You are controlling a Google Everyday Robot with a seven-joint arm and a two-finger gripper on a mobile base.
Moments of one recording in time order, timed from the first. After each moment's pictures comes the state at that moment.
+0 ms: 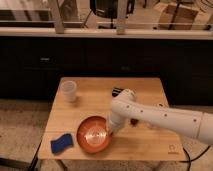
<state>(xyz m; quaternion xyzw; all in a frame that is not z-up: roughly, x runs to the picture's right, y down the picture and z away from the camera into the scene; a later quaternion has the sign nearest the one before) 0.077 0.253 0.772 -0.21 -0.33 -0.62 0.68</state>
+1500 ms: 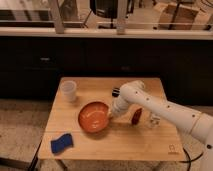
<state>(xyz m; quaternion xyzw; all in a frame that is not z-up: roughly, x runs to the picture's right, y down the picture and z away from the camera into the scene) 0.003 0.185 0.822 -0.13 -0.39 -0.57 0.72</state>
